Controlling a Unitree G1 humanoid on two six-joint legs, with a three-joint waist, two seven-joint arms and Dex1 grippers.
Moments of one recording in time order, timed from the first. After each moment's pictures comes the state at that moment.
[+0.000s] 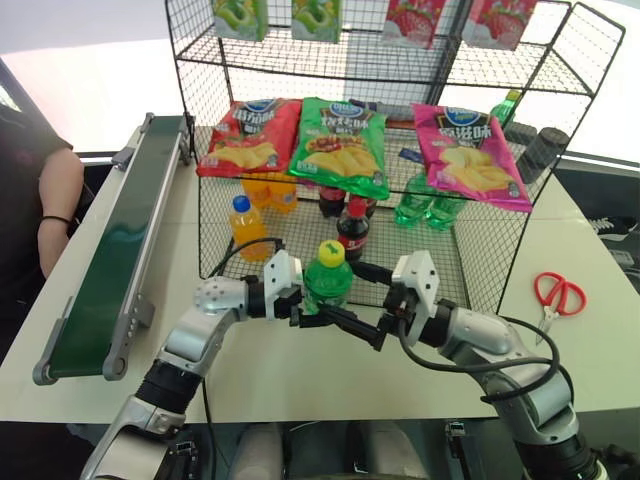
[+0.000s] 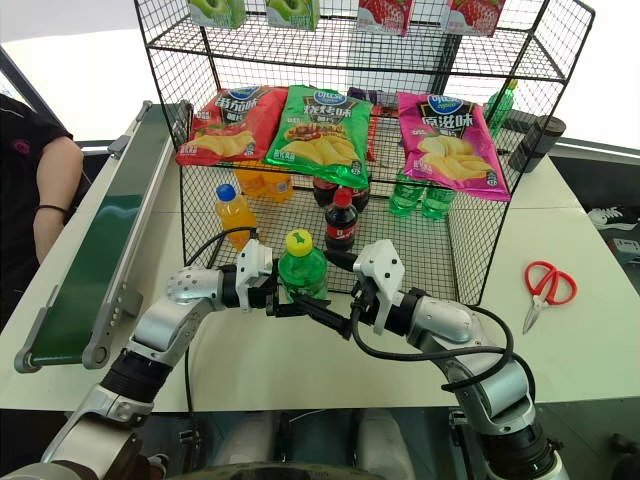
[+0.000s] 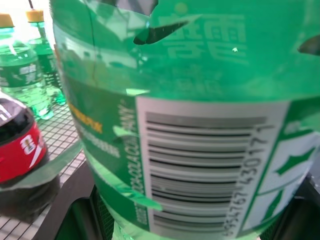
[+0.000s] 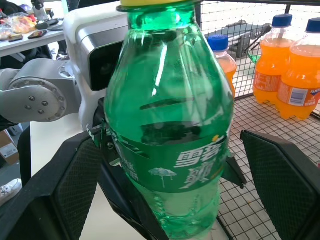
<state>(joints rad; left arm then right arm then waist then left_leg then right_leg) -0.36 0.37 -0.26 0.04 -0.32 0.08 -1.11 -0.07 -0.45 0.15 -0.57 0.49 0.53 0.65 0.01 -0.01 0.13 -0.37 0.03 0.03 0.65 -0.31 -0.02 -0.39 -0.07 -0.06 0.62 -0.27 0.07</state>
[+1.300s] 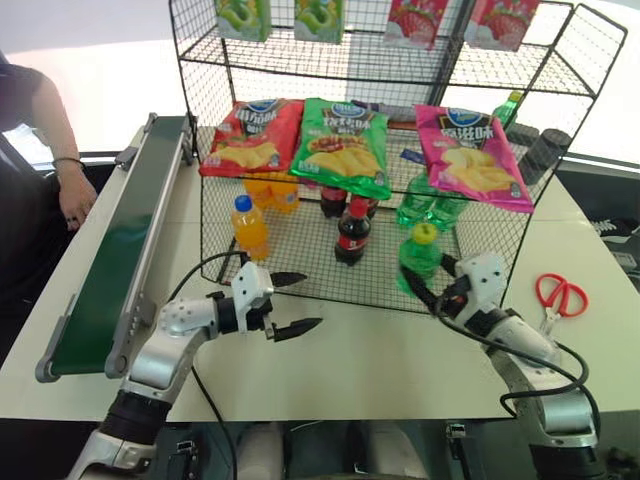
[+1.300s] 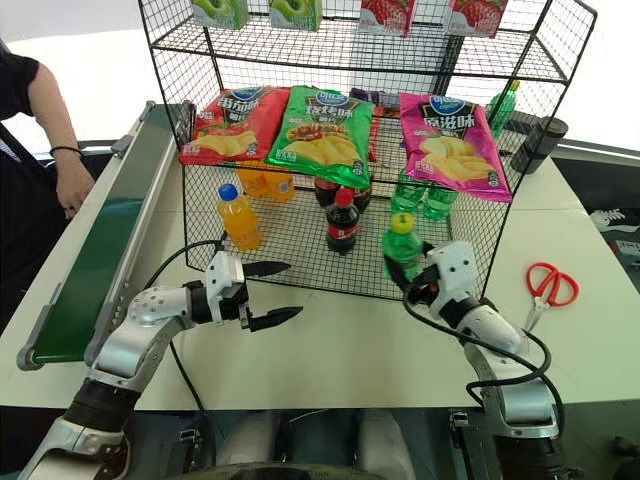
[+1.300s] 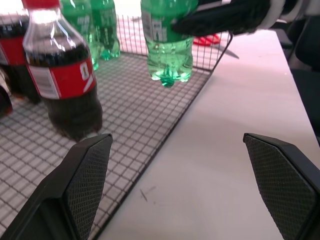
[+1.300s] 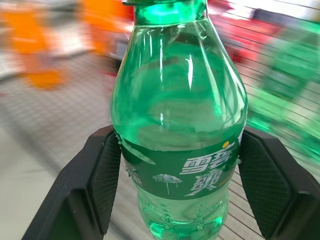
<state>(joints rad) -0.16 0.47 -0.14 -0.11 -0.32 0.12 -1.00 0.05 -0.39 -0.13 -0.28 0.27 0.25 0.42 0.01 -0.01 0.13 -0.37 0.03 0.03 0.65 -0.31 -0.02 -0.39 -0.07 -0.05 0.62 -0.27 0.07</state>
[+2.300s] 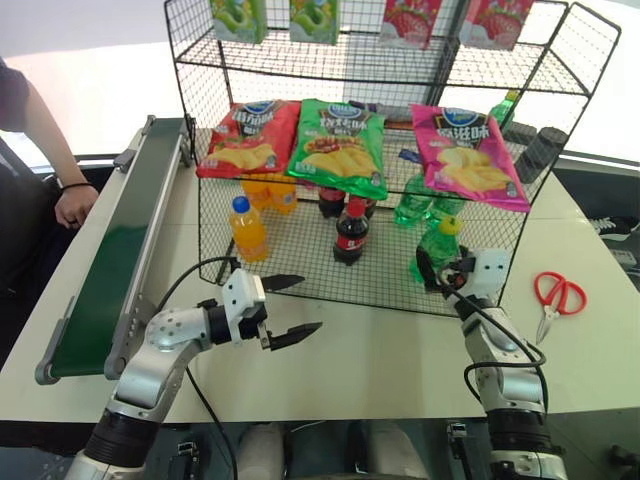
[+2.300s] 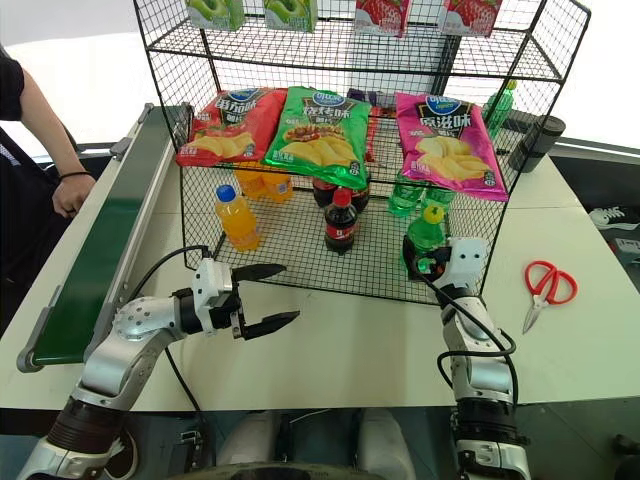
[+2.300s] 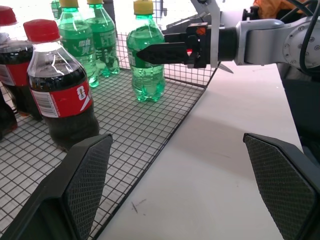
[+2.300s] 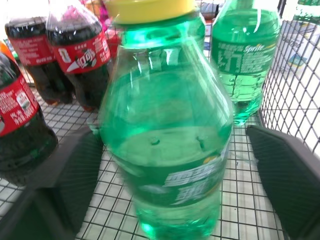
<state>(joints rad) -0.09 0.49 -0.13 -0.20 -0.36 0.12 -0.99 -0.12 -0.21 -0.20 0.05 0.26 0.08 0.25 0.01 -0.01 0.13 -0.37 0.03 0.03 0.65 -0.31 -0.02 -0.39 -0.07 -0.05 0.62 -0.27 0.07</state>
